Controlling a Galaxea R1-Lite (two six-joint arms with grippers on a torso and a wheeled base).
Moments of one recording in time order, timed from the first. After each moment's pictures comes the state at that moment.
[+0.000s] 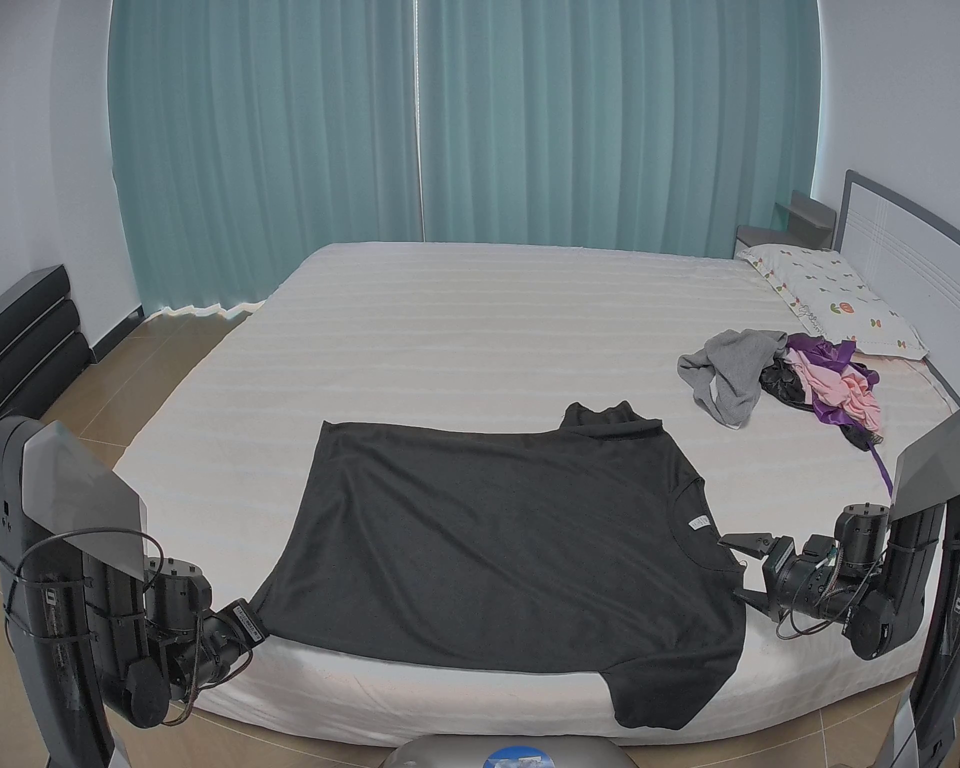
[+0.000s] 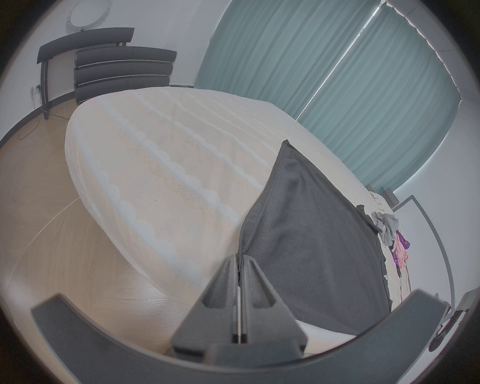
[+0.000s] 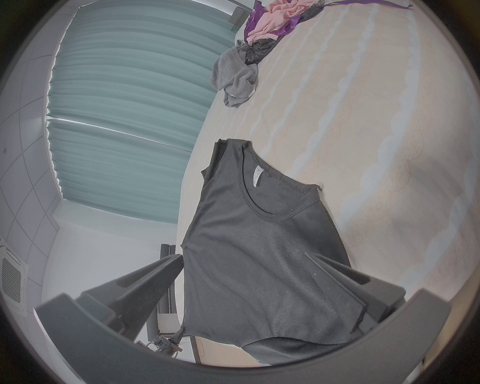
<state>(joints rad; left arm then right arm) -0.13 2.28 -0.02 -1.55 0.10 -0.72 -0.04 2.30 -0.20 -1.55 0.47 1.00</state>
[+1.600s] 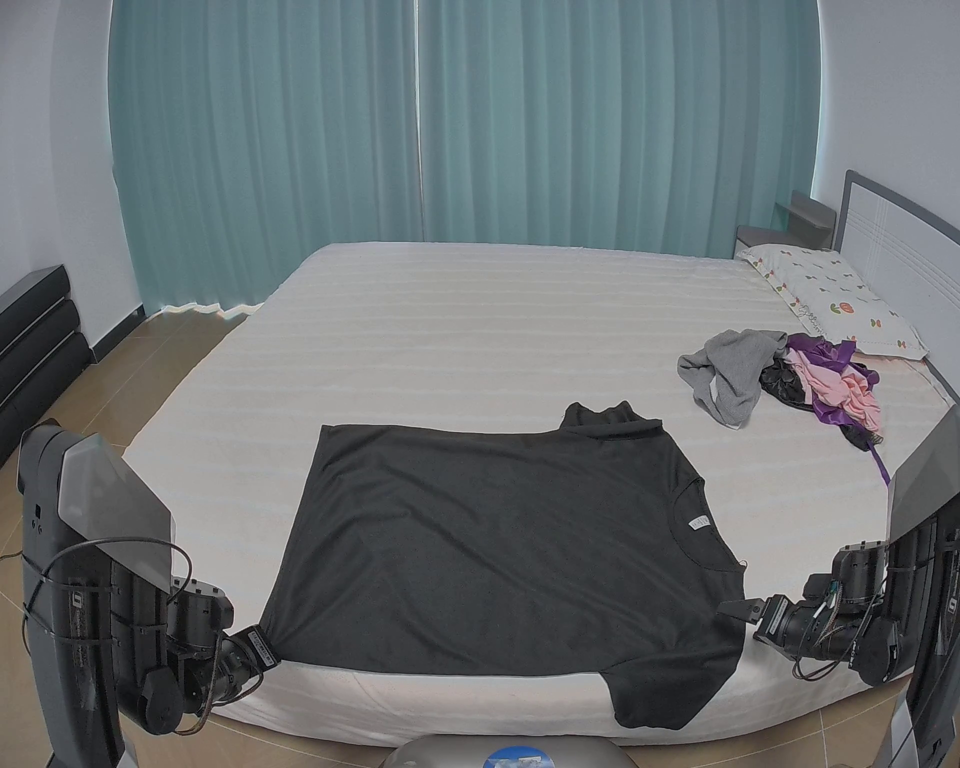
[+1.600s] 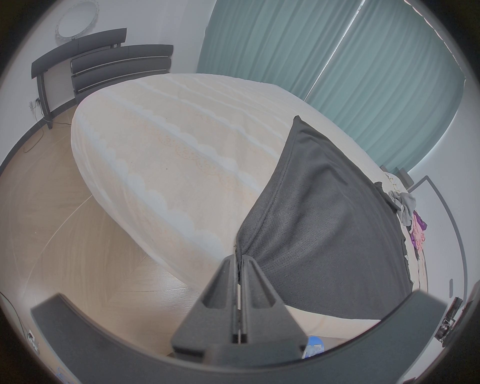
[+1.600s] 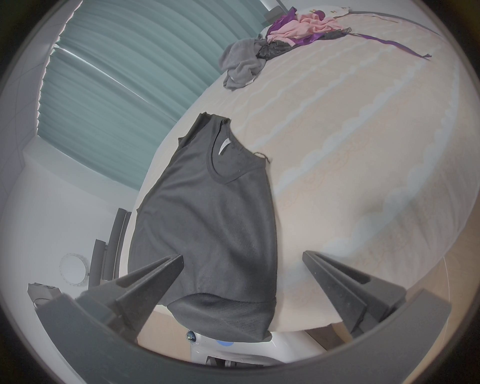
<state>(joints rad) -0.17 2.38 -0.02 -1.52 0.14 -0.69 -0.02 2.34 -0.02 -1.55 0.35 0.62</state>
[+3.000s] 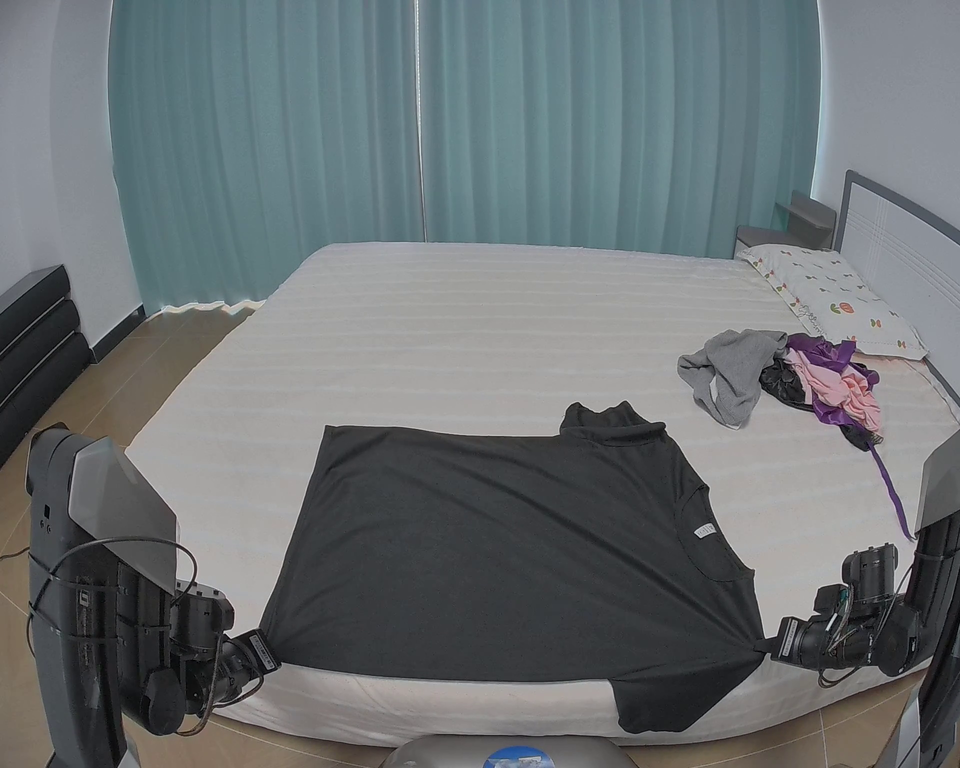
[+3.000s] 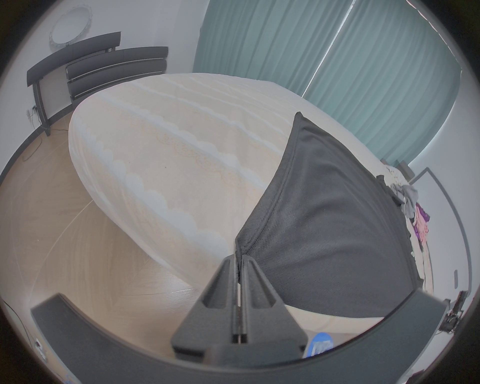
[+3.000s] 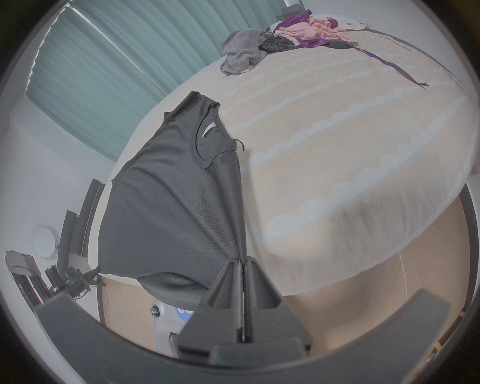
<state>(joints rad) -0.16 2.41 -0.02 -1.55 0.14 -0.65 -0.07 2.19 -0.02 -1.22 0.27 0.38</state>
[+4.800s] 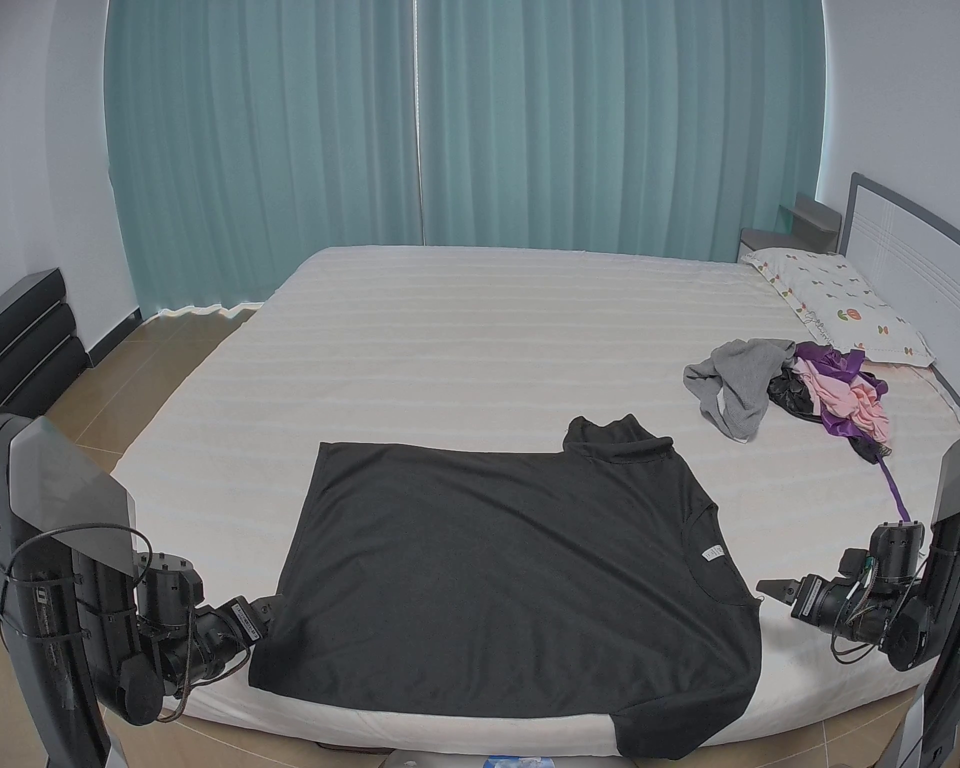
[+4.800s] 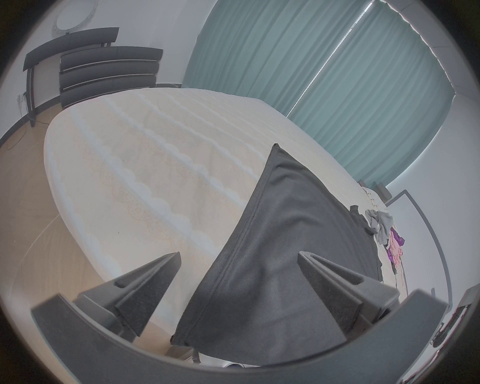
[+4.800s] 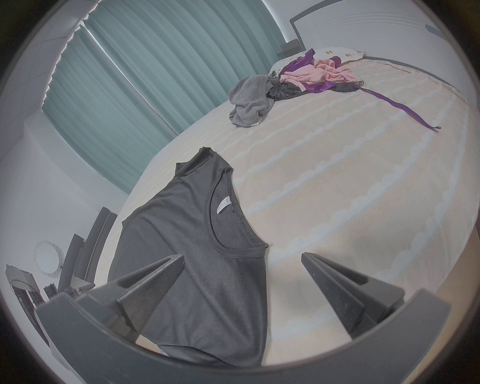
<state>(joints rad) -0.12 2.25 -0.02 -1.54 0.03 -0.67 -0.14 2.15 -0.02 -1.42 0.28 0.41</state>
